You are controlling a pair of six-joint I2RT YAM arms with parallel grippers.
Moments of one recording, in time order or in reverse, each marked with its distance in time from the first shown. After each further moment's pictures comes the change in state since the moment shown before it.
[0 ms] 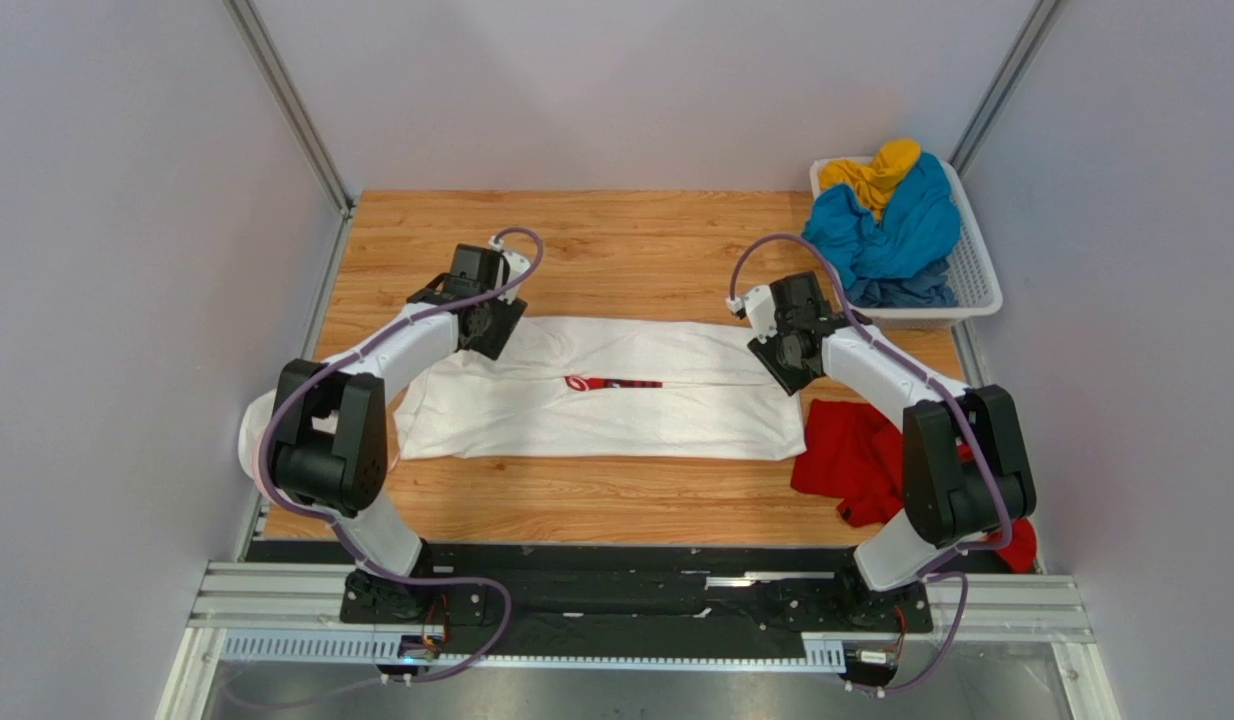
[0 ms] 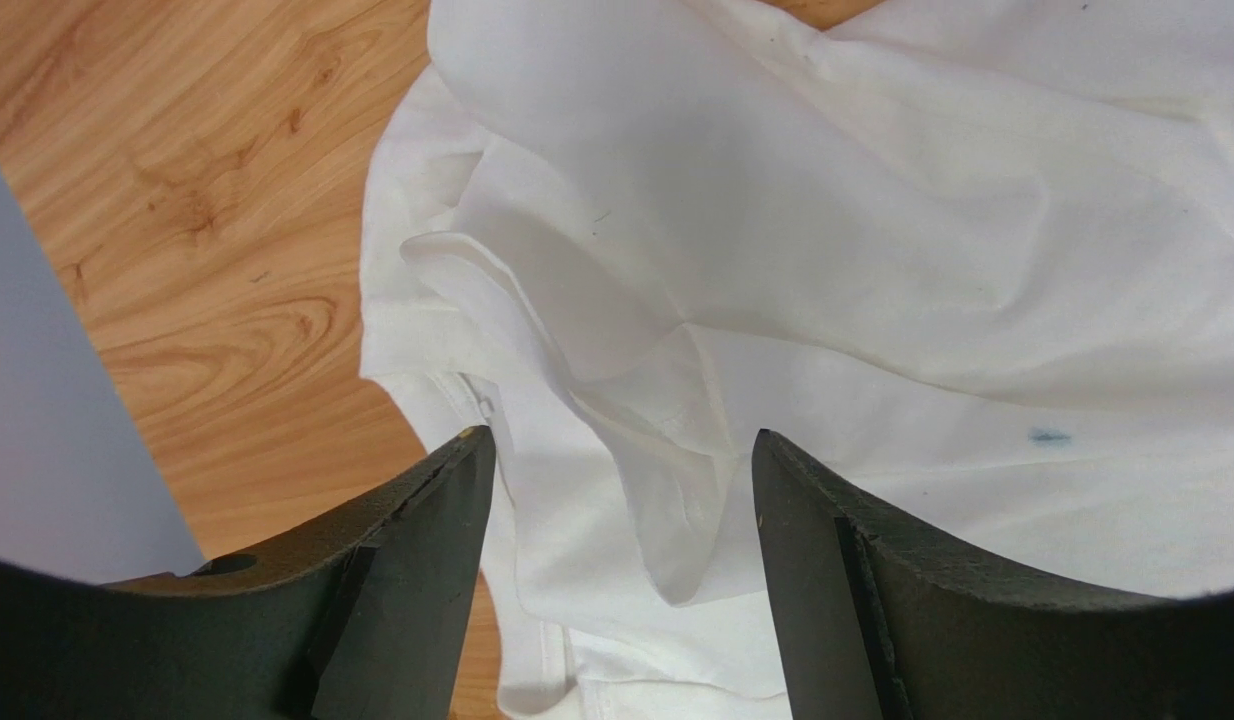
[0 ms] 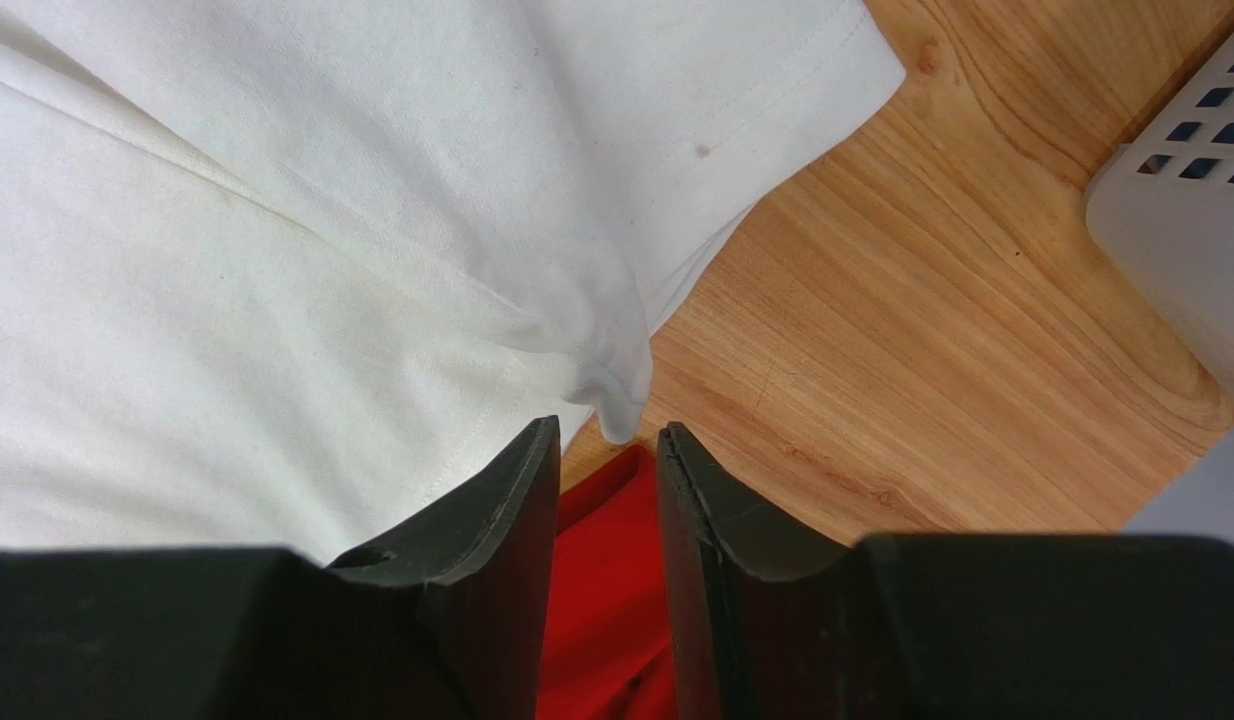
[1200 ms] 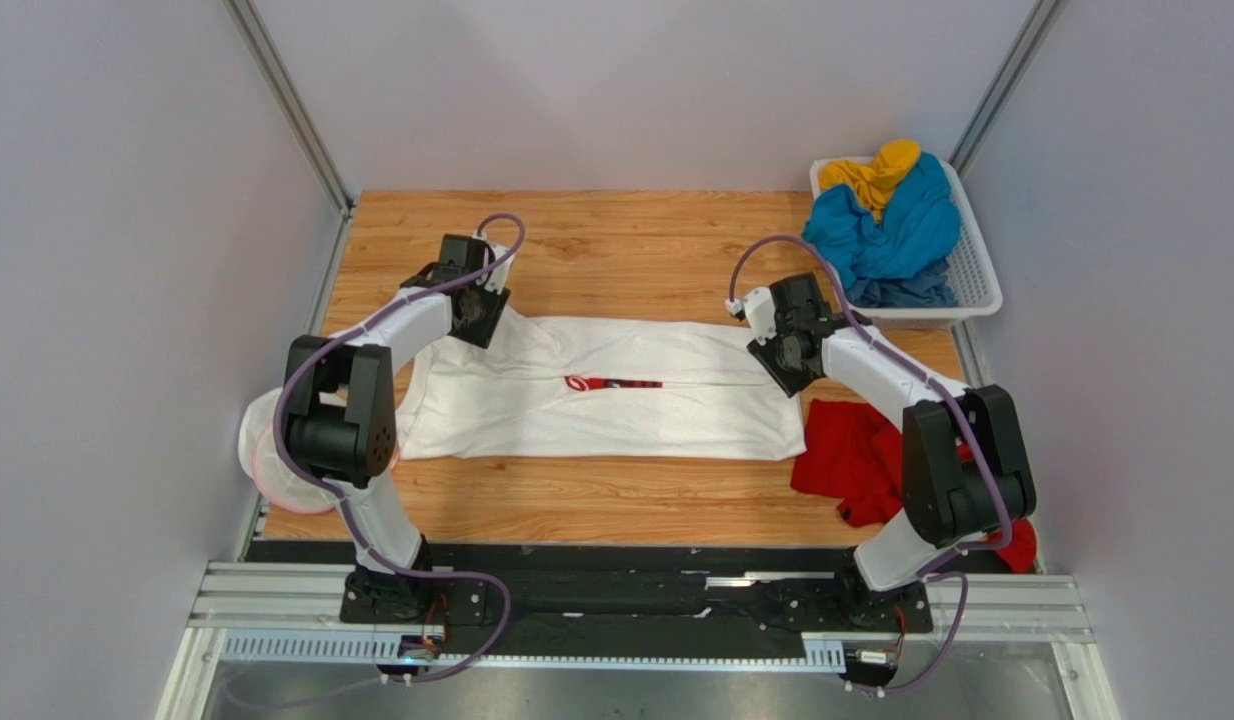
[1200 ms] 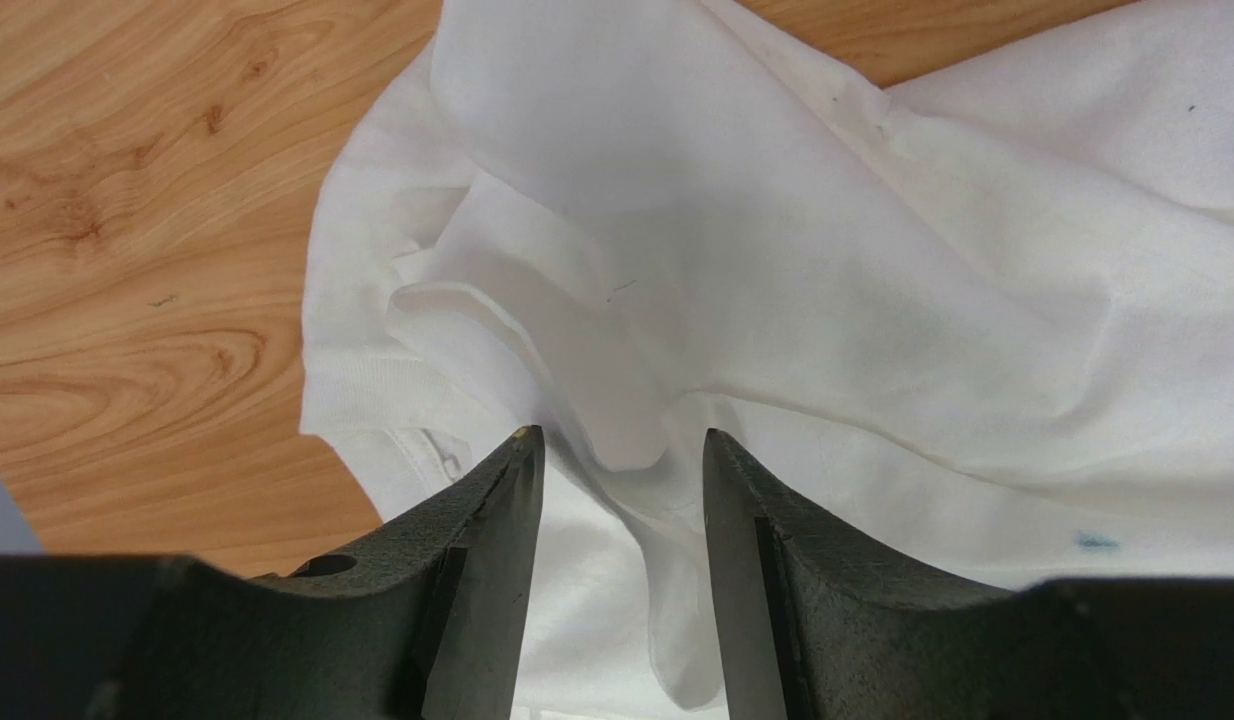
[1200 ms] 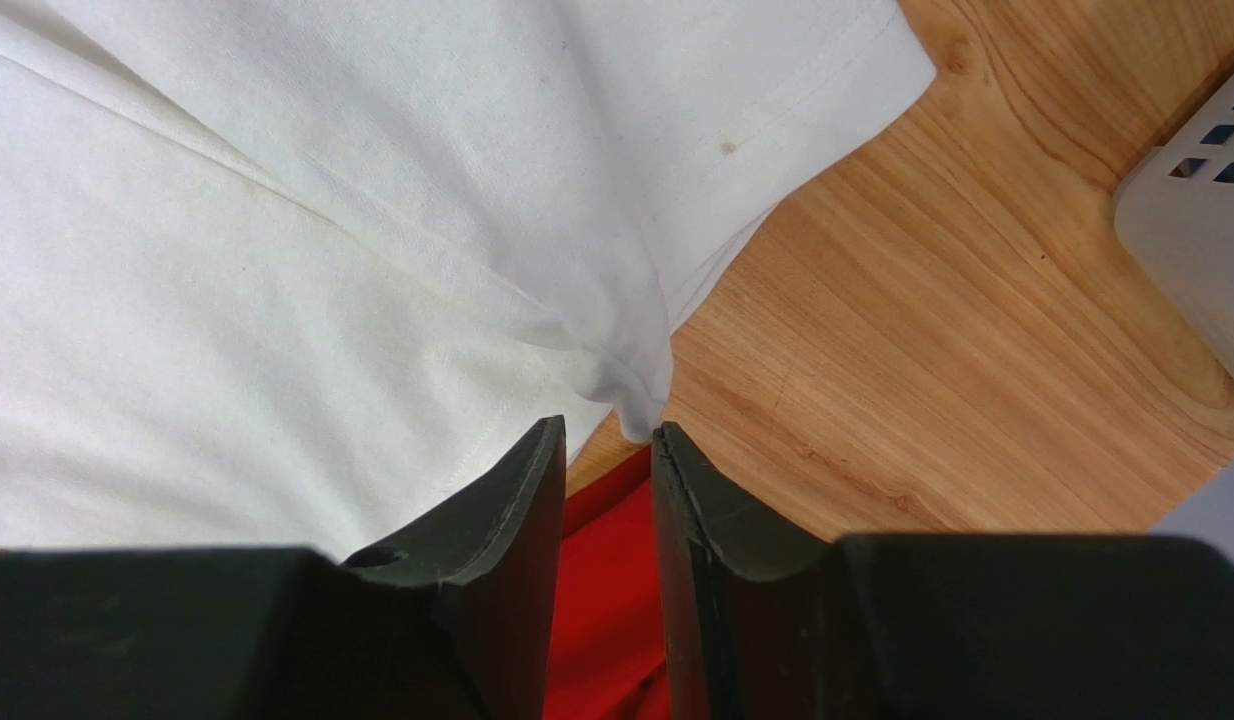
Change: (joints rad) left arm 0.098 0.126 0.090 -0.024 0.116 -0.077; right arm 0.001 0.000 -0.003 -0.008 -0.019 0.001
